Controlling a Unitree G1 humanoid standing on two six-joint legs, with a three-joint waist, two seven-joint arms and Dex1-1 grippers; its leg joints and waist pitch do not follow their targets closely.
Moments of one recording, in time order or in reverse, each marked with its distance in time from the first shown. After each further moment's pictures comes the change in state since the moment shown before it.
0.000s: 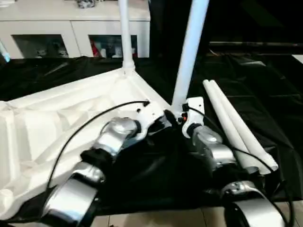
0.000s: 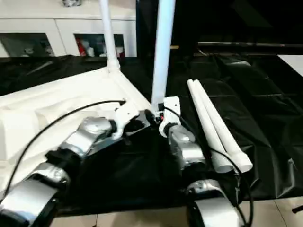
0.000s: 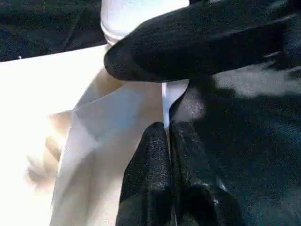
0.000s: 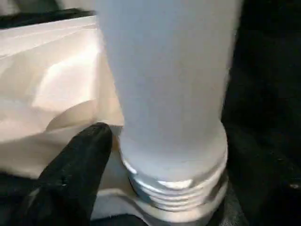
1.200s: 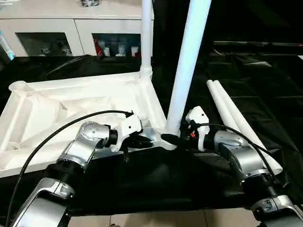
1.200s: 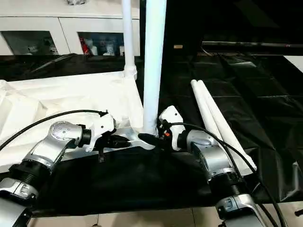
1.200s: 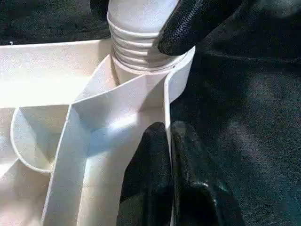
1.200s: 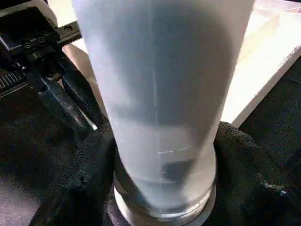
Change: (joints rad) left arm 0.160 0.186 -0.005 -0.227 -0.098 -0.051 -0.409; right arm 0.150 -0.223 0.162 -0.313 0.042 0.117 0.533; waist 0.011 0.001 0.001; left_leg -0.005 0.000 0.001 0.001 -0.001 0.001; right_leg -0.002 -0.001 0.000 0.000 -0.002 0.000
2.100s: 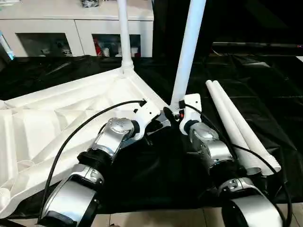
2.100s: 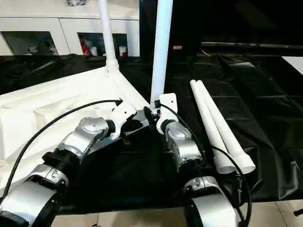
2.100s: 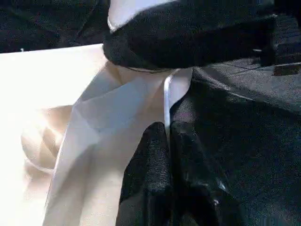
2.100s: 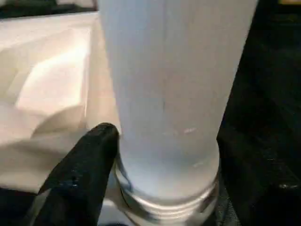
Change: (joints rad) left arm -0.153 -0.204 0.035 0.212 0.078 0.101 0.430; right arm -0.181 0.235 -0.144 0.345 -0.083 -0.123 -0.640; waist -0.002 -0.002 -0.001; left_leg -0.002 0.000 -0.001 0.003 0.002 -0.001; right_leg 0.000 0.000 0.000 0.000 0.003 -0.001
